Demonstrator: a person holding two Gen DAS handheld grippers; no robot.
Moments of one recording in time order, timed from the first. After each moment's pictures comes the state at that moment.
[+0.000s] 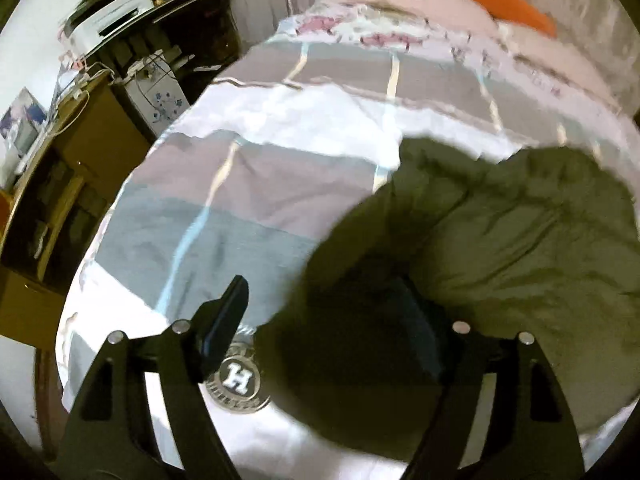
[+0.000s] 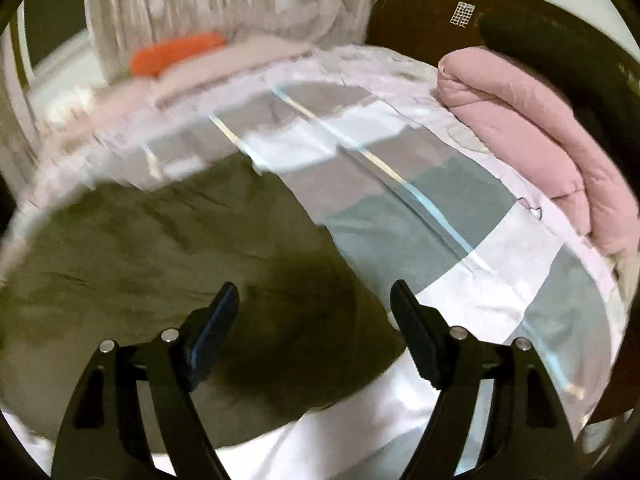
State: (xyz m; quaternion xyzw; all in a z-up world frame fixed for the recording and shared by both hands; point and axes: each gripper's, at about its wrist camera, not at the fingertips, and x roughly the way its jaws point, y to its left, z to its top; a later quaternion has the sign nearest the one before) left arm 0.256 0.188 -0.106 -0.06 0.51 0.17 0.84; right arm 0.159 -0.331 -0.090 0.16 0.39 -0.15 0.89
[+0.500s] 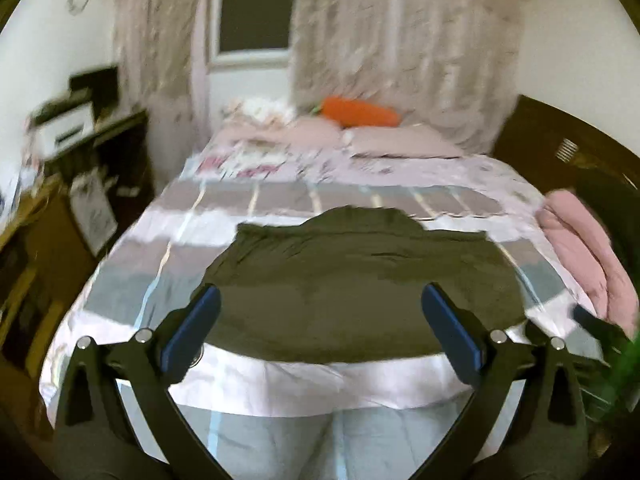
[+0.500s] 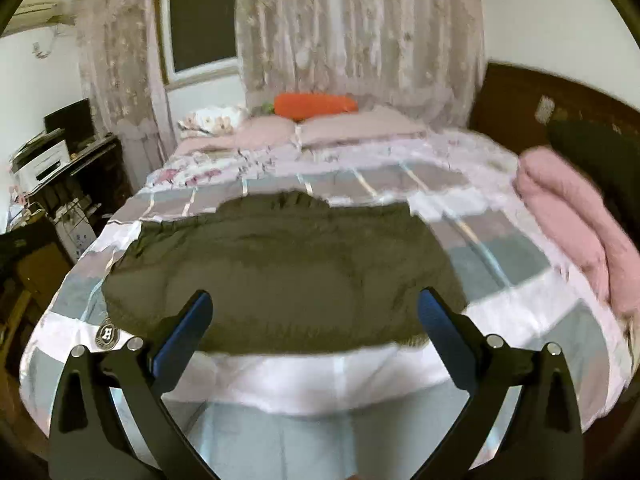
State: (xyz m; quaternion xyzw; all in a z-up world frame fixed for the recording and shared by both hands) left arm 0.006 0.033 0.050 -0.01 0.29 -0.02 0.96; right arm 0.011 -0.189 -0.012 0.06 0.33 -0.02 0.94
